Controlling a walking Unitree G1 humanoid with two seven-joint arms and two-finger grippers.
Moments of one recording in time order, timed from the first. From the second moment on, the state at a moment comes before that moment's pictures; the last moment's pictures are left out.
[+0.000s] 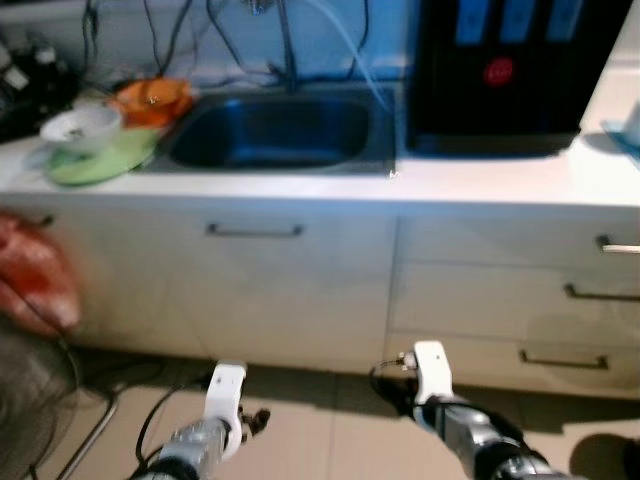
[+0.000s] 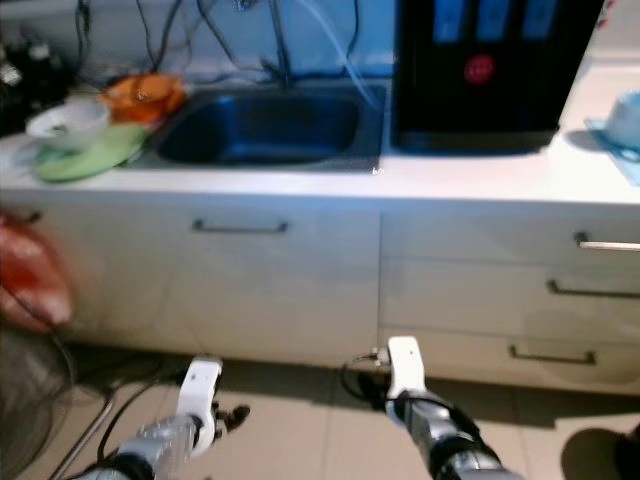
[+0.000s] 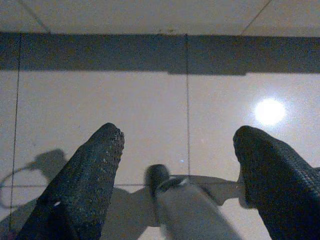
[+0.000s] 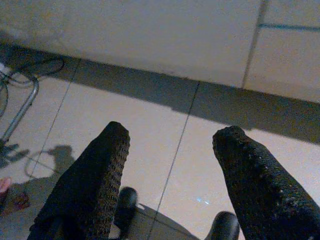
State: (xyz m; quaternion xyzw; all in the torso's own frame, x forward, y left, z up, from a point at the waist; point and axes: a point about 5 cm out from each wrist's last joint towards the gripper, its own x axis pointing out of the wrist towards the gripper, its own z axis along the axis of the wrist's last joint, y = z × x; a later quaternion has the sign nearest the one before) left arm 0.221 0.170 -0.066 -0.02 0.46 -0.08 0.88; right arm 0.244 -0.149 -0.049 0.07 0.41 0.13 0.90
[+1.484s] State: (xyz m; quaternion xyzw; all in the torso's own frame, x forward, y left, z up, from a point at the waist) left arm 0.225 0.182 -0.061 -0.01 0.44 -0.07 0.89; right arm 0.252 -0.135 -0.045 0.08 0.40 0.14 0.90
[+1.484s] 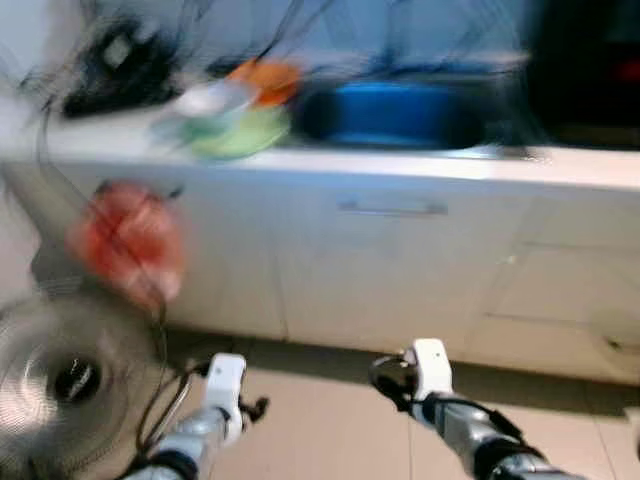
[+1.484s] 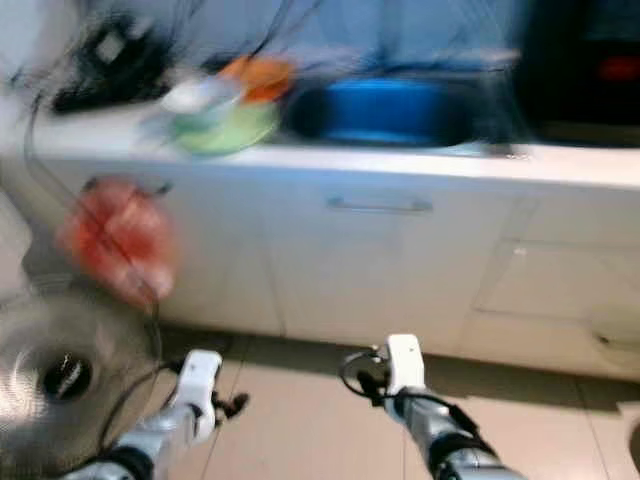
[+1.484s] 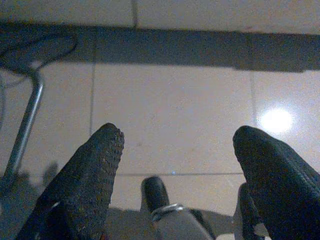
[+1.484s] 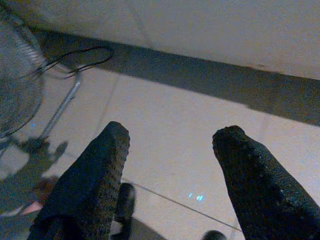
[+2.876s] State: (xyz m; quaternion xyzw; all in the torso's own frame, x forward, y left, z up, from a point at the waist) left arm 0.301 0.181 0.134 0.13 -0.13 -0.08 0.98; right arm 0.313 -0.159 0.113 -0.01 -0.07 0.07 1.00
